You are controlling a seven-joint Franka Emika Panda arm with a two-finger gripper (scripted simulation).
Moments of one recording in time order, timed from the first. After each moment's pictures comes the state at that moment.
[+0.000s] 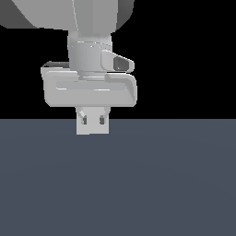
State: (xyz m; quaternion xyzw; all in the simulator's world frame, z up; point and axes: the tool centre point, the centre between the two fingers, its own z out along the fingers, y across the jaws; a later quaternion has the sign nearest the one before) arm -0.005 0.060 0.095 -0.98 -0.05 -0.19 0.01
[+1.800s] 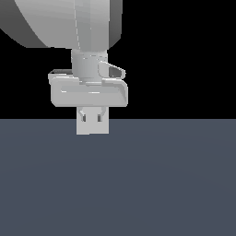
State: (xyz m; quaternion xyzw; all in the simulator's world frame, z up) arm 0.046 0.075 0.100 -0.98 -0.06 -0.19 0.01
